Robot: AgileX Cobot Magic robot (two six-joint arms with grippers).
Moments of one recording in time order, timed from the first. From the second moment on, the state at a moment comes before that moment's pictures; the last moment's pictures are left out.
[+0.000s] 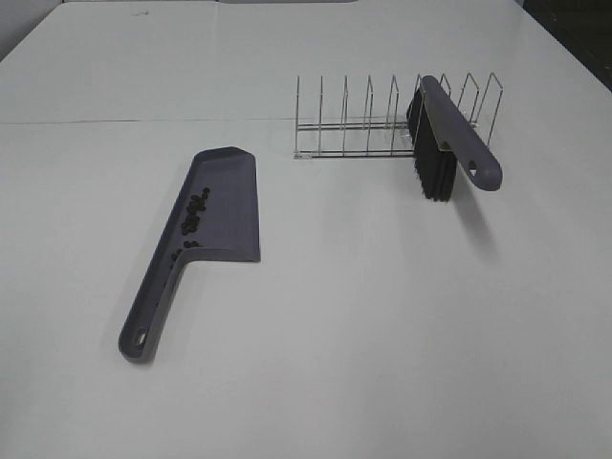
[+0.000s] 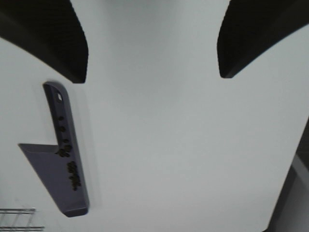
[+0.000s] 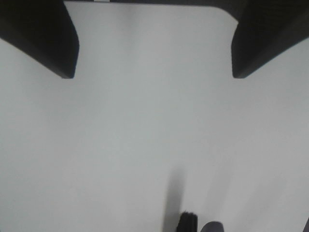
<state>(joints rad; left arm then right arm) -0.16 0.14 -0.51 0.19 1.07 -0.28 0.11 0.23 -0.50 -0.08 1.06 0.09</state>
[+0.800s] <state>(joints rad) -0.02 0.00 -0.51 0.19 1.07 -0.28 0.04 0.00 -0.50 -0.07 1.06 0.09</state>
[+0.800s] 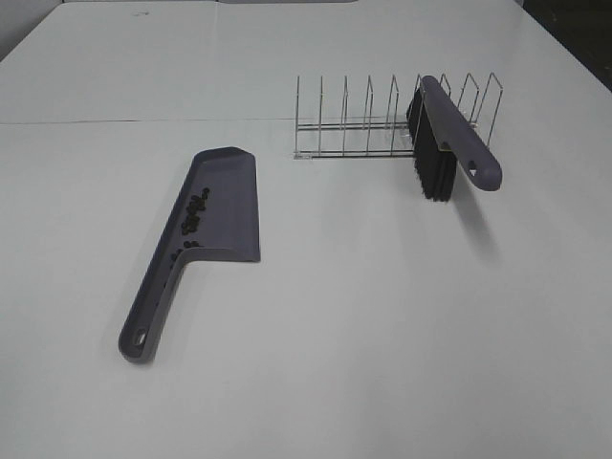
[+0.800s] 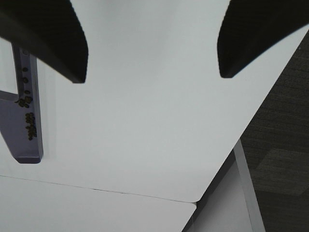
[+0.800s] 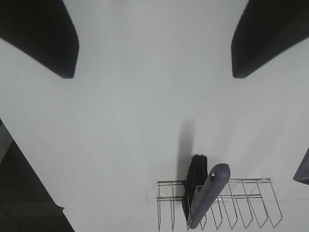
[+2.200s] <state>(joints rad) -0.02 0.00 -0.50 -0.09 1.06 0.03 0.04 0.00 -0.50 -0.07 1.06 0.09</state>
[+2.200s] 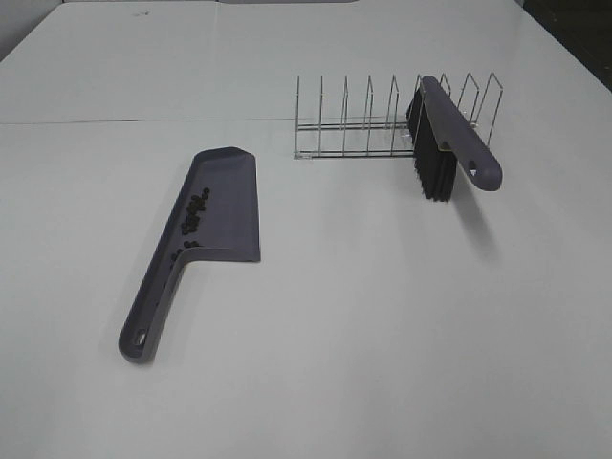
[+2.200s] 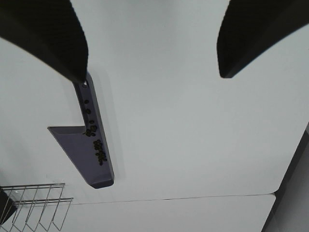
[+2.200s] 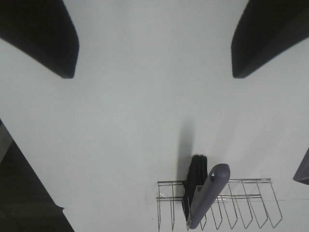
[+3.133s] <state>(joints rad) -0.02 0.00 -0.50 -0.09 1.06 0.03 0.04 0.00 -0.50 -0.07 1.06 0.09</state>
